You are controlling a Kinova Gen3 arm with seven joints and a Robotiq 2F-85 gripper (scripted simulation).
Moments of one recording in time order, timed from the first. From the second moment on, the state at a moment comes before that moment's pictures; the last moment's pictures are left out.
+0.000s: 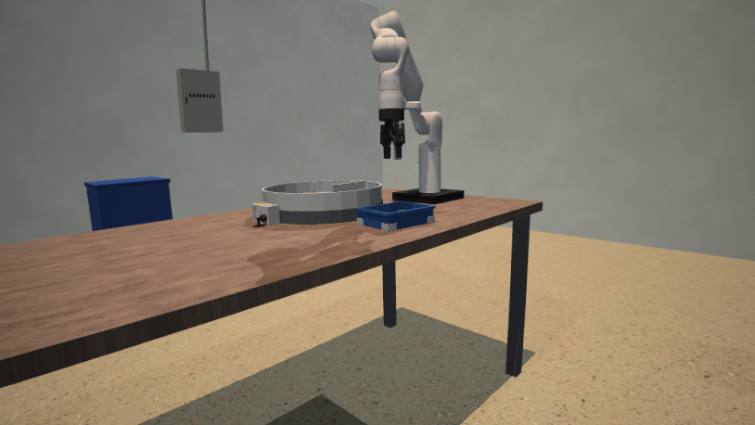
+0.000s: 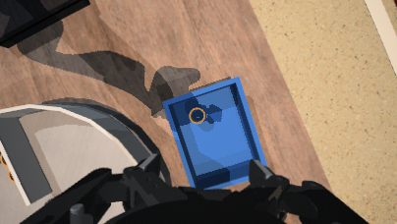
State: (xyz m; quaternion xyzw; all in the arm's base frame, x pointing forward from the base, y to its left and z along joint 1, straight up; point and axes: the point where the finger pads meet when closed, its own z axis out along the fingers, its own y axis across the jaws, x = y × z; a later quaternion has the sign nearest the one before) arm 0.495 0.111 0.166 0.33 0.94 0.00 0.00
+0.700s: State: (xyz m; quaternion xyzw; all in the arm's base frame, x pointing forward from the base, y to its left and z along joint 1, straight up) arm 0.500 0.109 0.168 0.22 0.98 0.00 0.00
